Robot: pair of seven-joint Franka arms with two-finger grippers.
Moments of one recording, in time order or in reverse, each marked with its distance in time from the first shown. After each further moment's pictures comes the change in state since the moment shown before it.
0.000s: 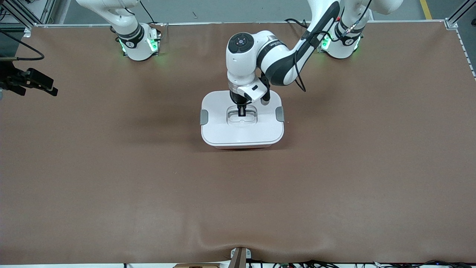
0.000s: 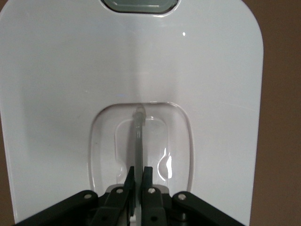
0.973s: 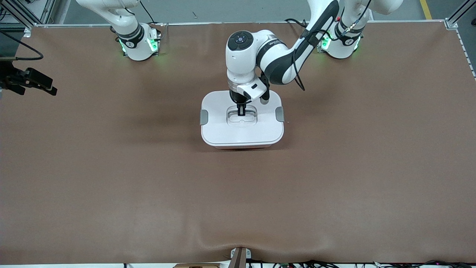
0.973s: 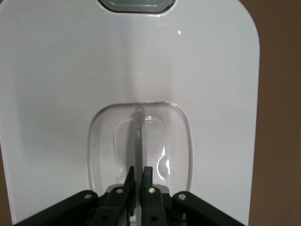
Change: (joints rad) left arm -0.003 -0.007 0.000 -0.015 0.023 0.021 -0.004; right arm -0.001 0.000 -0.004 0.001 0.000 -0.008 0.000
